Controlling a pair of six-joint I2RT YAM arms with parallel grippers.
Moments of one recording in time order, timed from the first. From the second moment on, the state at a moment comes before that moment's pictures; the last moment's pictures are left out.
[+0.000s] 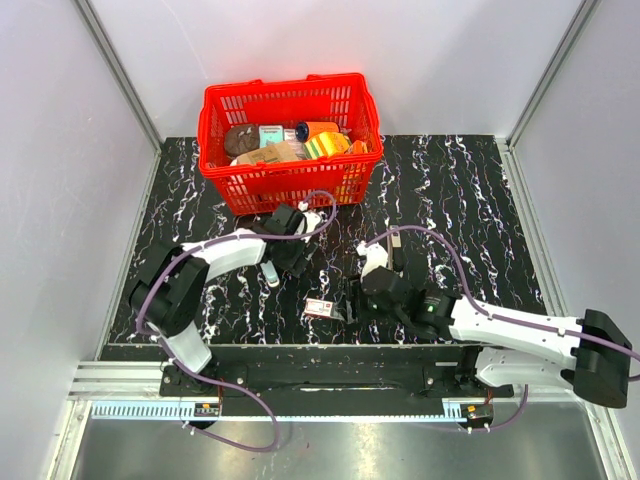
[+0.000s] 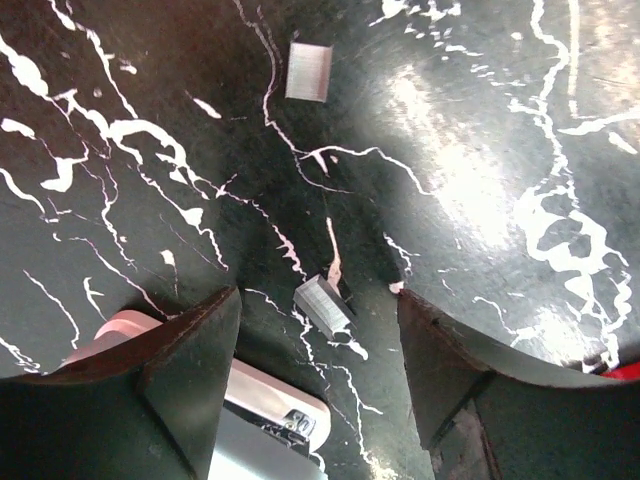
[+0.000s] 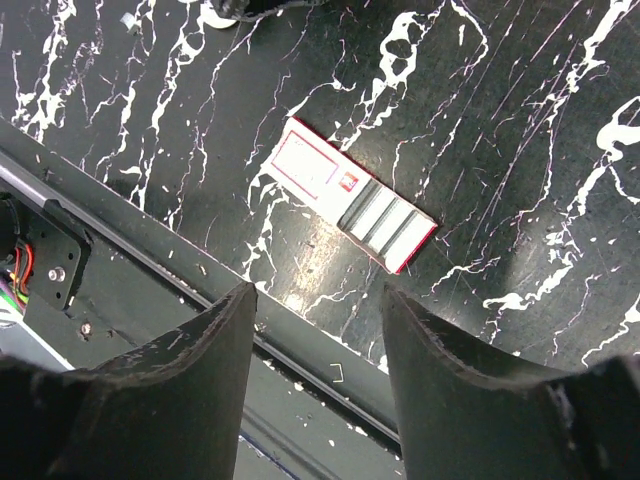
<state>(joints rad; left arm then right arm) -0.58 1.68 0.98 -0.35 0.00 0.06 1.12 1.11 0.68 -0.25 0.23 0.70</state>
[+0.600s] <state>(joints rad) -0.61 1.74 1.02 -0.36 -0.04 -0.05 1.12 1.01 0.64 -0.29 0.25 0.68</state>
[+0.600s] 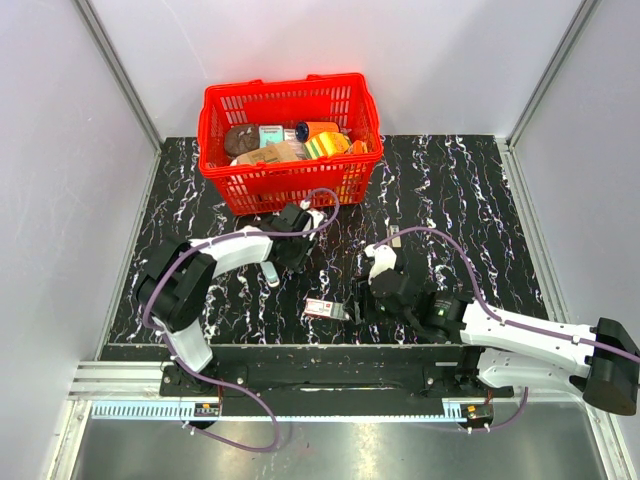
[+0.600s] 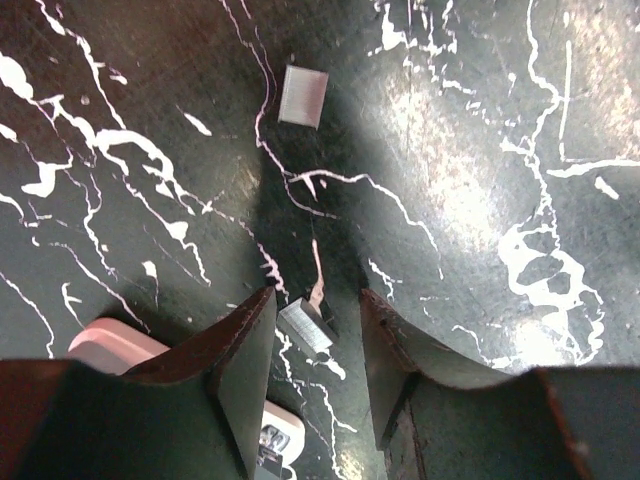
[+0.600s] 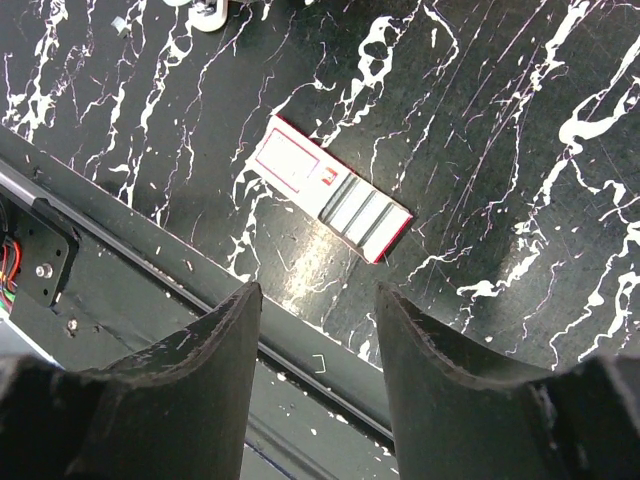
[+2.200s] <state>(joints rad) -0.71 1.78 1.09 -0.47 -0.05 -0.05 1.12 1.01 0.64 -0.34 0.27 0.64</state>
